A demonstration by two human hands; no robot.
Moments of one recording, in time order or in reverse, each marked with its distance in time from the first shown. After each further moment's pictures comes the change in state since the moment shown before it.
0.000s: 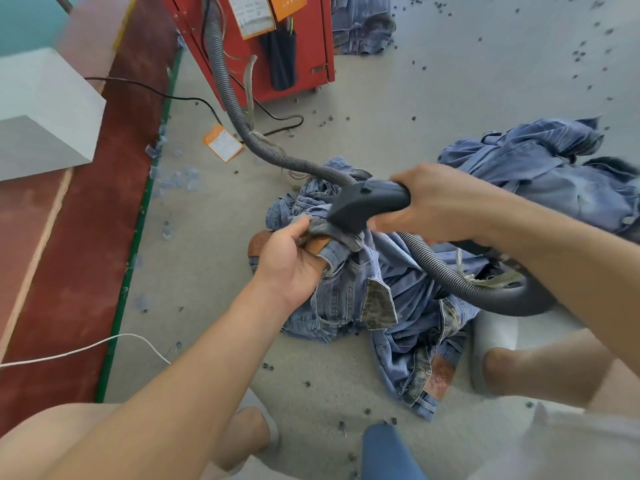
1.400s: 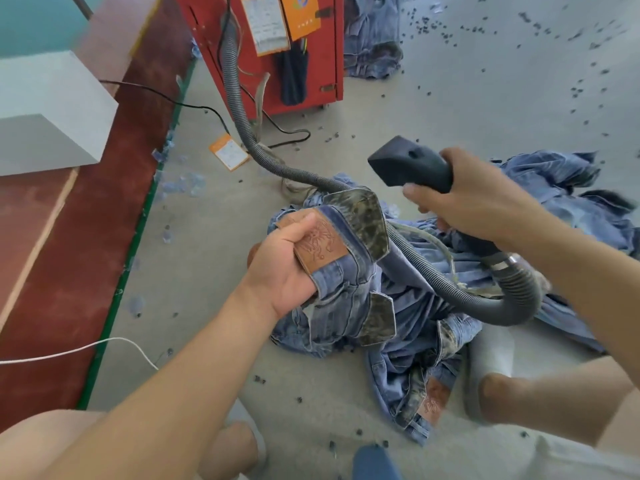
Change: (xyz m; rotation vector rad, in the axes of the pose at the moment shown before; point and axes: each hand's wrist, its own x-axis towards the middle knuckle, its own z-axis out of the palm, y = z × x) left_hand -0.002 0.017 -0.004 0.067 -0.122 0.020; right_hand 0.011 0.033 -0.012 0.199 0.290 0.110
